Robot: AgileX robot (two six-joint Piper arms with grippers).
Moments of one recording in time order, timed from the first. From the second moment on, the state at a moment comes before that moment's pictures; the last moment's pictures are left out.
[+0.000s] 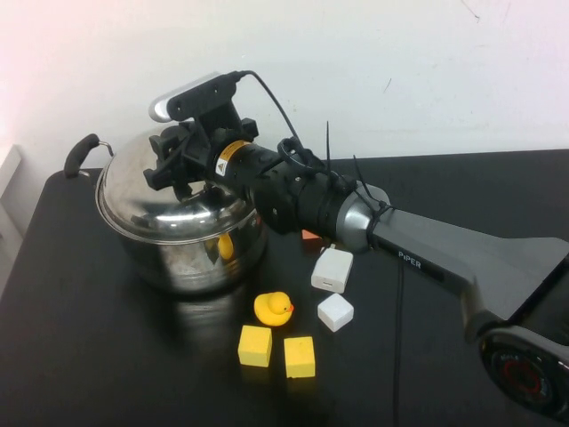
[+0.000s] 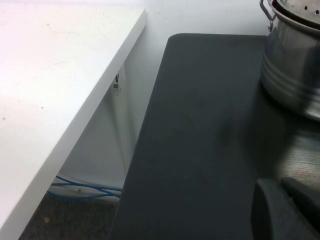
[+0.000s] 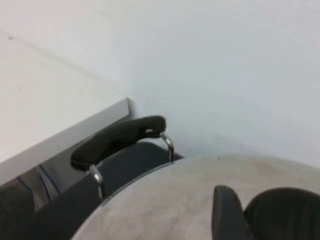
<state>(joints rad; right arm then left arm) 0.74 2.50 -2.16 0.04 -0.04 -0.01 0.17 -0.01 0.01 0.00 0.38 -0.02</state>
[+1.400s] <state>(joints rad) 0.75 2.56 -2.17 0.05 -0.18 -0.04 0.17 -0.01 0.01 0.00 0.38 -0.02</state>
